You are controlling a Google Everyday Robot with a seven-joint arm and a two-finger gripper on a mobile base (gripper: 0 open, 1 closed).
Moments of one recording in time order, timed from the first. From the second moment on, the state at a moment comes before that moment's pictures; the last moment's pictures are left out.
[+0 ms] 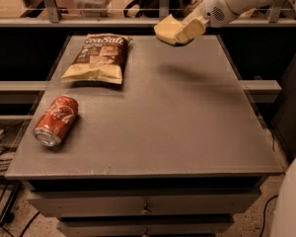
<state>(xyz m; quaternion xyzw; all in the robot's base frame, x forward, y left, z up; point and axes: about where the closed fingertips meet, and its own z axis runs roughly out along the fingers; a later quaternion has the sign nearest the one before) 0.719 -0.104 0.971 -0.51 0.75 0.11 0.40</state>
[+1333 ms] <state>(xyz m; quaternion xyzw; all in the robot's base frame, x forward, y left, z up) 0.599 0.016 0.927 -0.62 0.65 0.26 0.35</state>
